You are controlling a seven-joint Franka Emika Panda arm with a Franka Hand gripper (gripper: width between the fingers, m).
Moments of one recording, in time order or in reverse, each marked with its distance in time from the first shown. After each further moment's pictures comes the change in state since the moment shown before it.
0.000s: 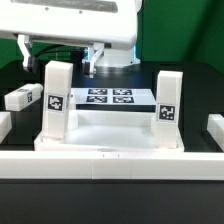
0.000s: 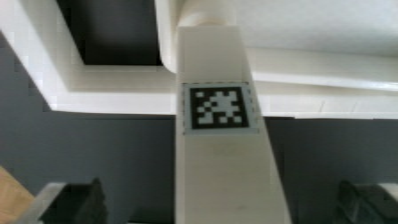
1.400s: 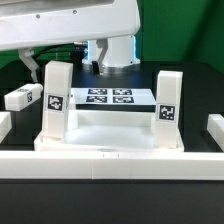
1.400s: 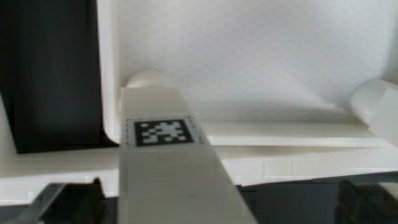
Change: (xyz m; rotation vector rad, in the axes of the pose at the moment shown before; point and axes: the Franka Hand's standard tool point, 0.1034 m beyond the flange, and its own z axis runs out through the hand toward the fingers) arm 0.004 -0.014 0.011 0.216 -0.443 0.014
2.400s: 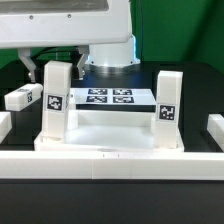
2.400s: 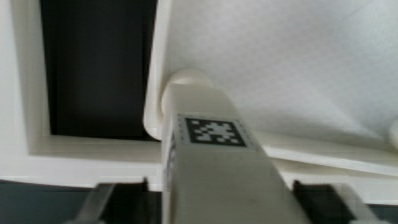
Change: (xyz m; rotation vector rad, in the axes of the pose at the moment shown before) arm 0.001 0.015 0.000 -0.081 -0.027 -0.125
